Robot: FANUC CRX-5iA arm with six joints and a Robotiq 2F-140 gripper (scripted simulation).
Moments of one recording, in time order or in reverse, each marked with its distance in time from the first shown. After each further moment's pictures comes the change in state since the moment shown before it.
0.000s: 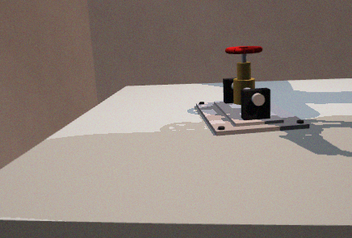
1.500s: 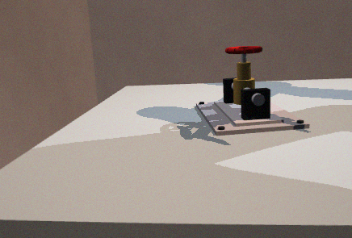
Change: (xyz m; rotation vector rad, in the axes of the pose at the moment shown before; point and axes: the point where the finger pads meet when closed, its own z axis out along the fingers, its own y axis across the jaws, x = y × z) arm -0.180 -0.002 -0.007 0.030 -0.119 0.781
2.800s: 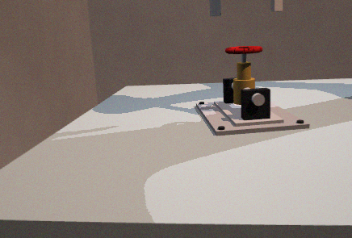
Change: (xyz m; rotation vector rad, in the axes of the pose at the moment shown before) arm -0.310 0.056 0.026 0.034 -0.164 1.190
